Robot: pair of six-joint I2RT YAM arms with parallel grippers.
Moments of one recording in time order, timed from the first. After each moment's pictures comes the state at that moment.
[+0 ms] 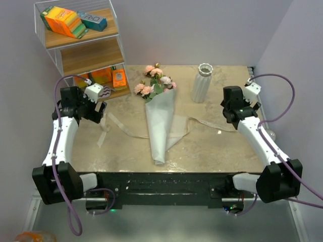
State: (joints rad) left arm 0.19 1.23 1.02 -0.59 0.28 0.56; right arm 0.20 1.26 1.01 -0.51 0.80 0.62
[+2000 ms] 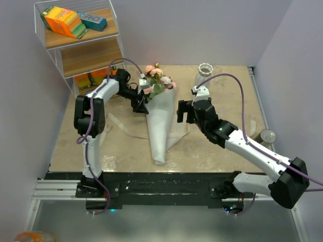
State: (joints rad) left arm -0.19 2.20 1.75 -0.86 1.02 0.95; right arm 0.72 1.17 0.91 -0.20 0.39 0.36
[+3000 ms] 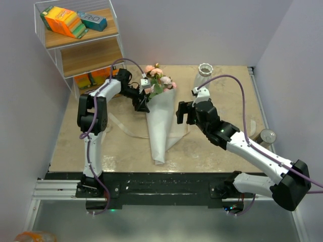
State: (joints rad) left arm -0.19 2.27 1.81 -0.81 1.00 0.94; right arm 0.72 1.14 0.89 -0.18 0.35 0.36
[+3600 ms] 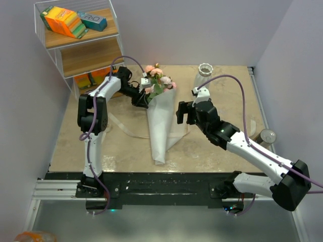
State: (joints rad) left arm -0.19 2.28 1.88 -0.96 0.98 1.03; right arm 0.72 1.14 0.89 -0.18 0.35 0.35
